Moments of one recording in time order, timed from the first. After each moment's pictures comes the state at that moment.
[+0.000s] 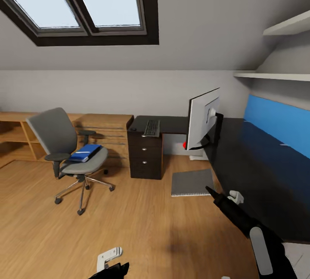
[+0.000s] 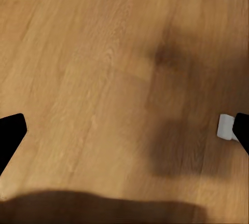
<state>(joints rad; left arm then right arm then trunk) 0.04 -0.13 -0.03 -1.29 0.36 0.58 0.16 -0.30 0.05 -0.44 -1.27 -0.46 0.56 0.64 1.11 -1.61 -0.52</state>
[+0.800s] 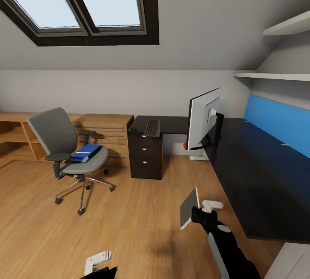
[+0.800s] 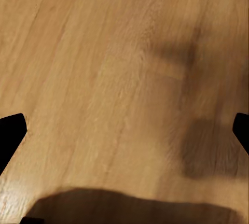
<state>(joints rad) 0.04 -0.04 -0.02 -1.27 0.36 0.58 0.16 -0.30 0.09 -0.03 -1.12 -0.05 0.35 -0.03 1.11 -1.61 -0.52</state>
